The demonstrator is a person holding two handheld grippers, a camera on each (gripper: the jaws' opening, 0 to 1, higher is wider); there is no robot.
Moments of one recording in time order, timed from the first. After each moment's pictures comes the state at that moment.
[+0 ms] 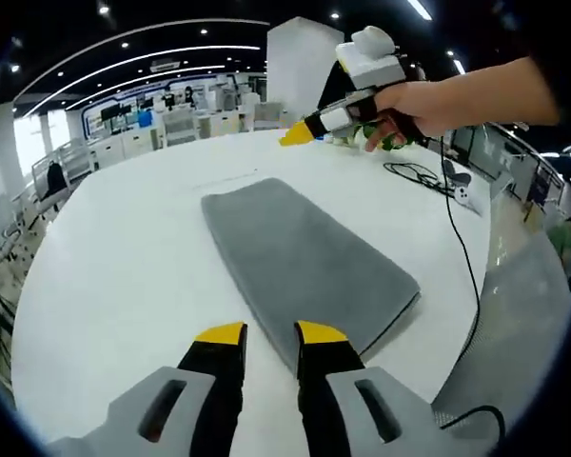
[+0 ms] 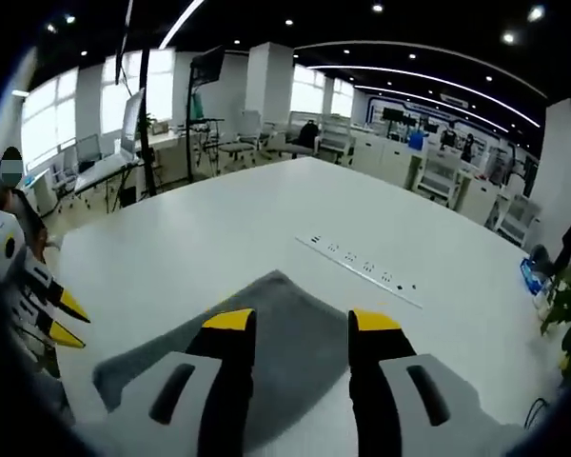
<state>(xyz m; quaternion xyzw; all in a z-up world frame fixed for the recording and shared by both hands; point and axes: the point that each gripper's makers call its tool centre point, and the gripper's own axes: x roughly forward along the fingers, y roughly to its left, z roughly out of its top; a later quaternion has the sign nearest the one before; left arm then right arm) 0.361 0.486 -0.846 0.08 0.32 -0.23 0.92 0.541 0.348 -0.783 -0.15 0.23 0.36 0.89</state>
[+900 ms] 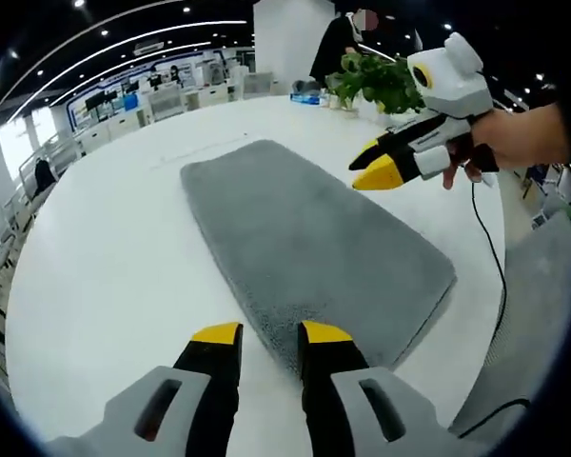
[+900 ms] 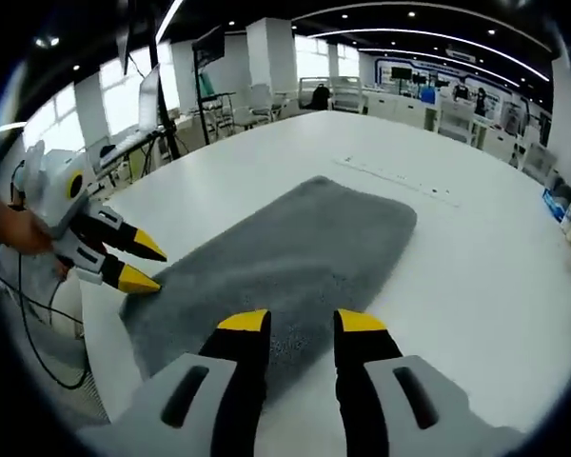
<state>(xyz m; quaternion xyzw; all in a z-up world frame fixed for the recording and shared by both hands) 0.381 0.468 -0.904 0.14 0.38 -0.25 0.88 0.445 0.323 -0.884 -0.10 0.33 0.39 0.85</state>
